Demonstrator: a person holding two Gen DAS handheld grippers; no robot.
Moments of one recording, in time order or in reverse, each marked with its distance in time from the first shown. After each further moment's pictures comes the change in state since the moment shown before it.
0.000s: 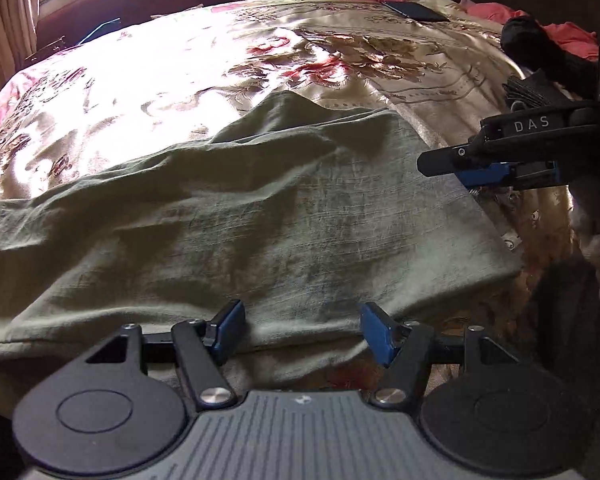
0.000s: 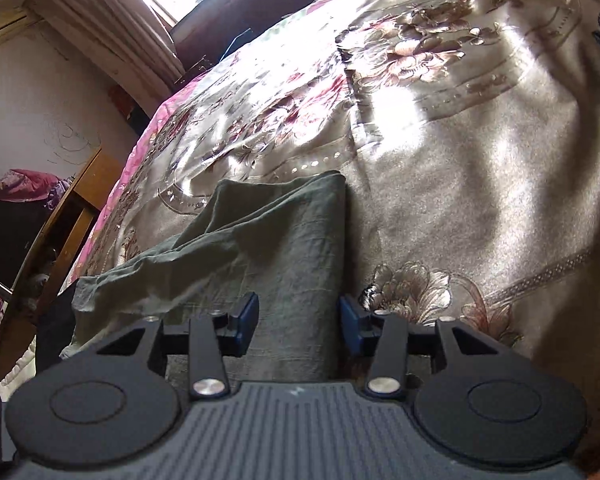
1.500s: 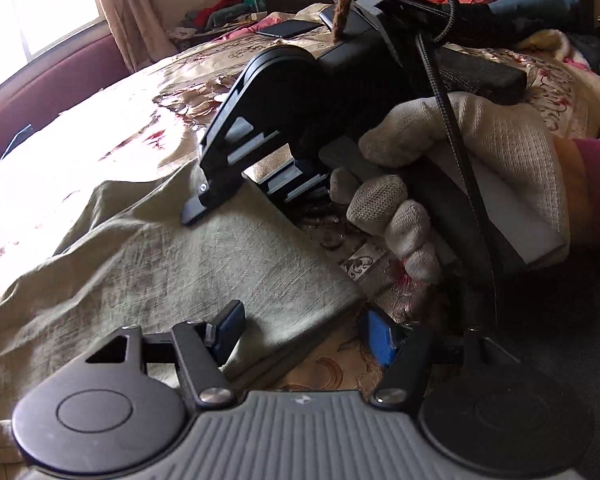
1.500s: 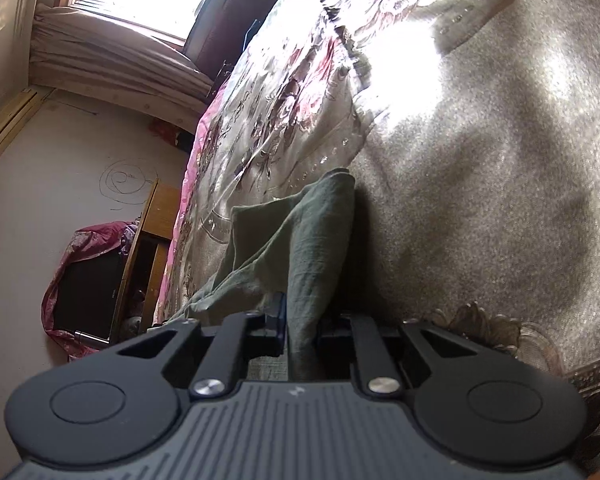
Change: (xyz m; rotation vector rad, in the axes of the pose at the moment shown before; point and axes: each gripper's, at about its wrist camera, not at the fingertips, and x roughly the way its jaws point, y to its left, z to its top) left arm 0.021 -0.123 0.003 0.329 -0.129 -0.081; right arm 0.052 -0.046 0.020 0.279 0.088 0.287
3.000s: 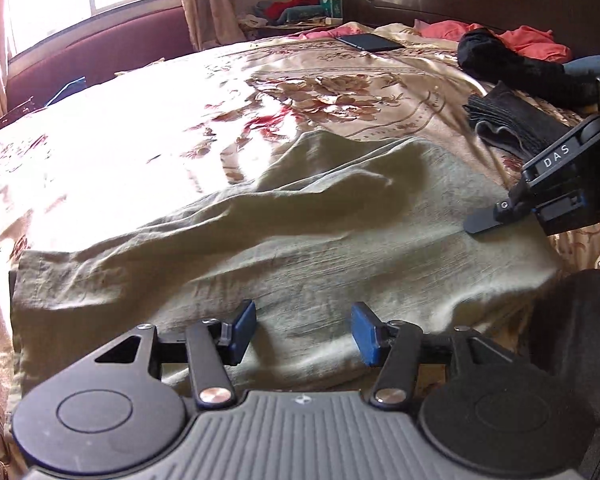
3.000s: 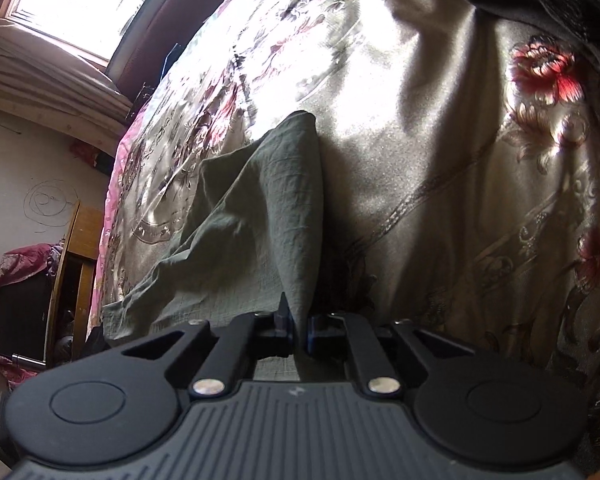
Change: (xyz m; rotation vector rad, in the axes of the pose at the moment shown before) left arm -0.012 0.098 -0.015 -0.225 -0.009 0.047; right arm -0.090 0.003 -0.030 0.065 -0.071 -0.279
